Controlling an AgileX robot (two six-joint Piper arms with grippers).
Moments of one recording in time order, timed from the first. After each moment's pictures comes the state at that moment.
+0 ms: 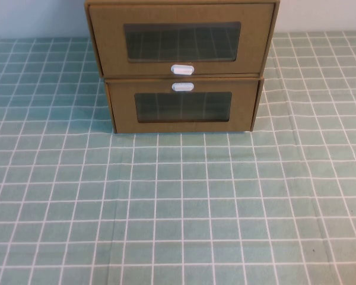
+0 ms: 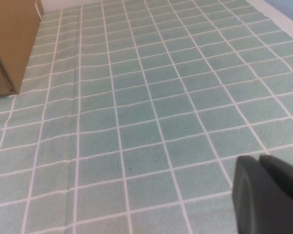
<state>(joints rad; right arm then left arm) -0.09 -0.01 0.02 0.03 0.37 0.16 -0.05 -0.01 0.03 -0.05 0.39 0.03</state>
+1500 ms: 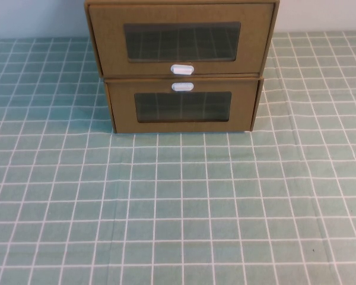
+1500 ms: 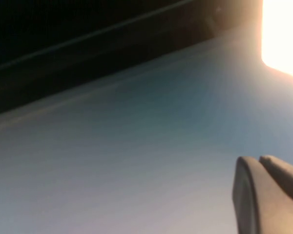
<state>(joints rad) 0.09 -0.01 0.02 0.06 -1.13 0.26 -0.05 -0.01 0.03 -0.53 -0.65 -0.25</state>
